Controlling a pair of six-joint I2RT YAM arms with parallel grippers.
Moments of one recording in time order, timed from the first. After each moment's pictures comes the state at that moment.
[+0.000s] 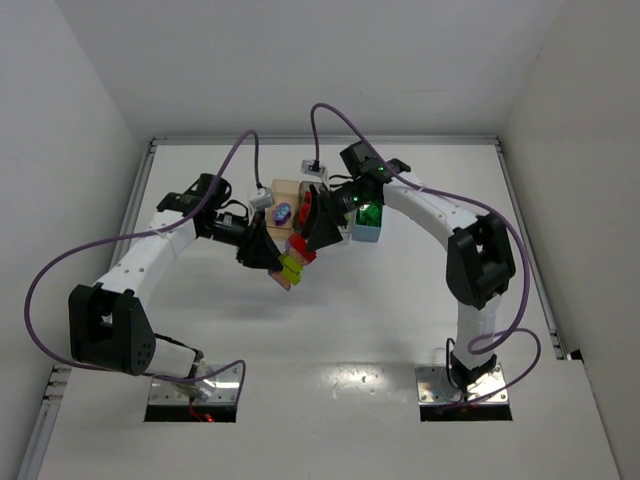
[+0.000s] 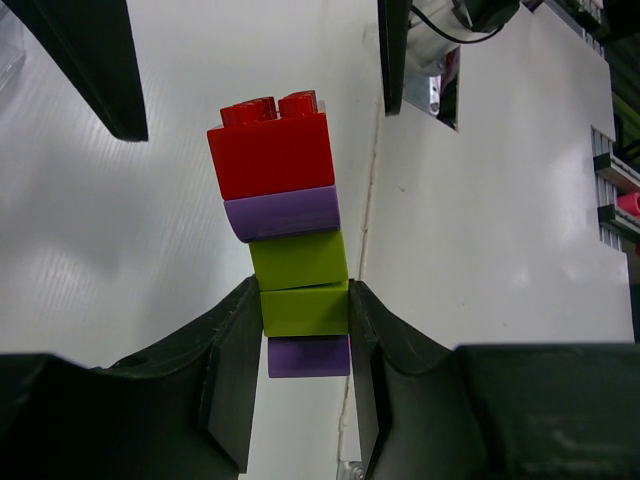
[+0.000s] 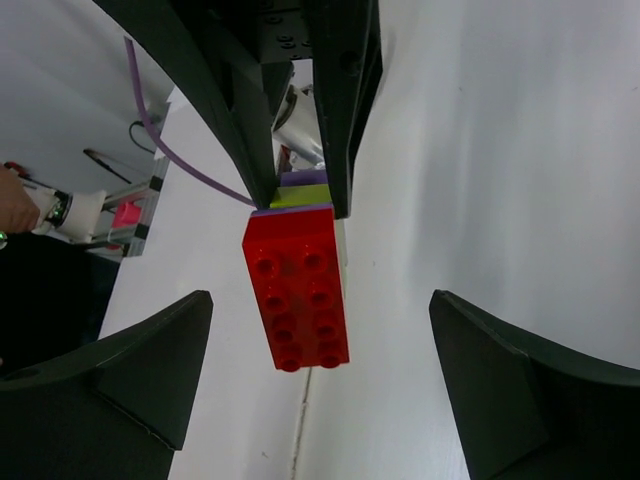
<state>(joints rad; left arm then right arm) -0.20 1.39 1.13 -0.96 1.15 0.62 0.52 1.95 1.61 -0.68 -1.30 -0.33</state>
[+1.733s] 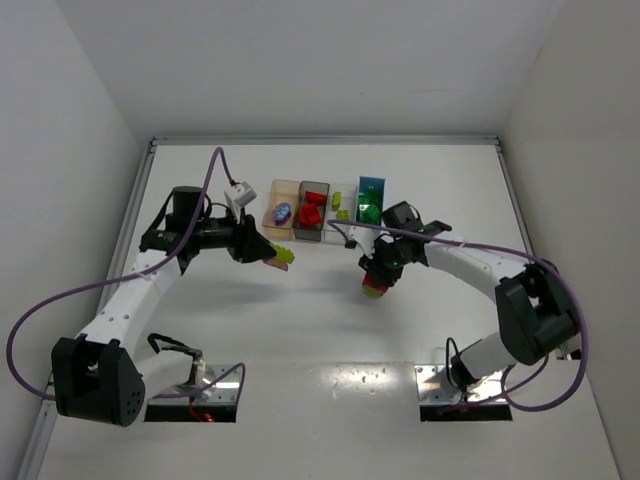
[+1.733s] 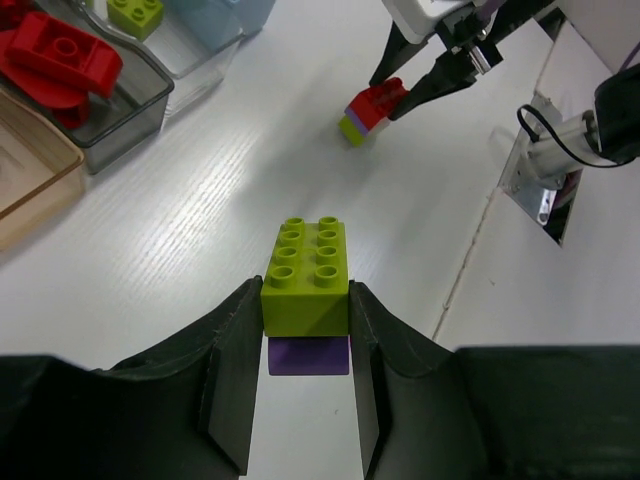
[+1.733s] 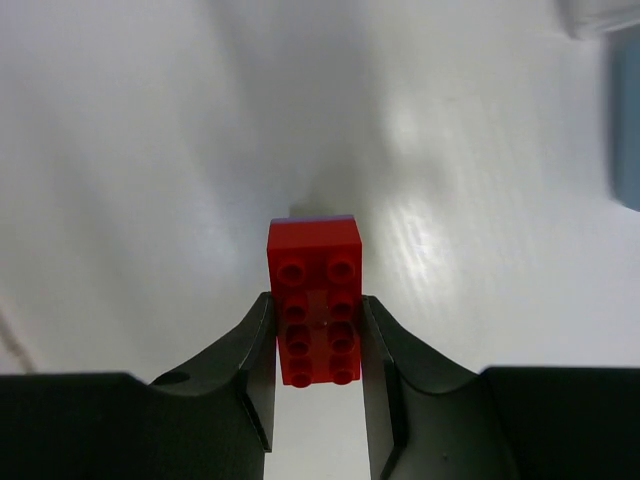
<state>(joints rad) -0.13 1.13 0.86 -0.43 0.93 0.13 0.48 1.51 0.87 -0.54 -0.40 -0.64</state>
